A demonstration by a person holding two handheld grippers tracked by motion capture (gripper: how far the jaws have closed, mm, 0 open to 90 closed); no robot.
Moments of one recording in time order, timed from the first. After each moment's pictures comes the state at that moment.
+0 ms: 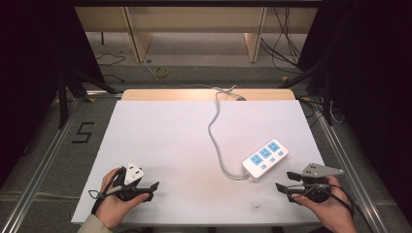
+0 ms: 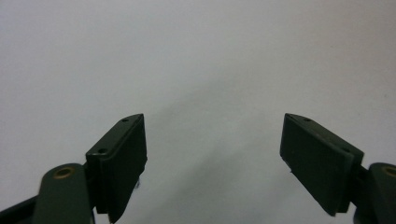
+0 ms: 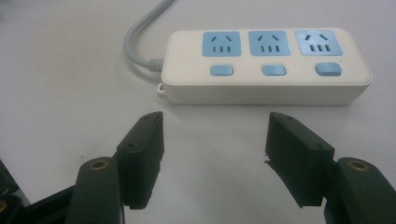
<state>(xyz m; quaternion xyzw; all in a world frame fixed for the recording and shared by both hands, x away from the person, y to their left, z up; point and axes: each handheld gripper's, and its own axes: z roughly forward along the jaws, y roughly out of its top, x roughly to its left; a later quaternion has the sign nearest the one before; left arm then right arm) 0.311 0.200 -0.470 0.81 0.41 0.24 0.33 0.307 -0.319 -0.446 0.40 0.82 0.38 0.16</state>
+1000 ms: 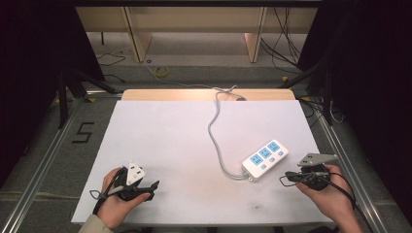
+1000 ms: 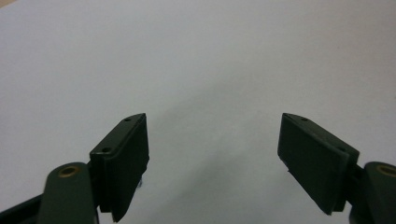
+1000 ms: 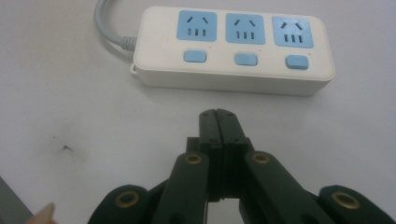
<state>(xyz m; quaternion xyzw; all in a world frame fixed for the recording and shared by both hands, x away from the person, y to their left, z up) 0.311 0.197 -0.469 0.81 0.41 0.25 0.33 0.326 -0.317 -0.420 0.40 0.86 0.28 0.16</state>
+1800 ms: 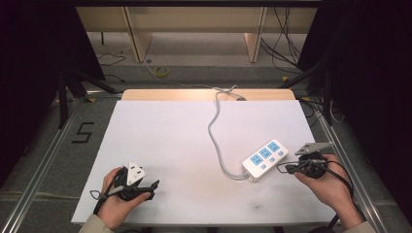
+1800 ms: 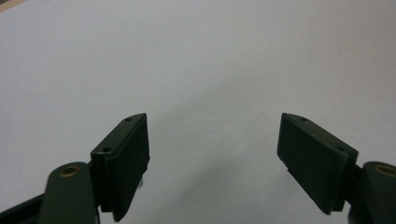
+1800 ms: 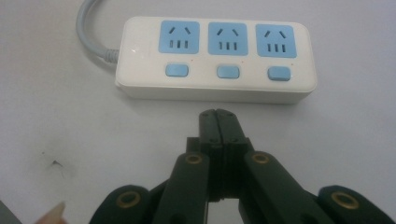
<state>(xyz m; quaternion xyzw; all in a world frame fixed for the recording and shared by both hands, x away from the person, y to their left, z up) 0.311 0.196 -0.469 0.81 0.41 0.26 0.33 0.350 -0.313 -0.406 0.42 0.86 0.26 0.15</state>
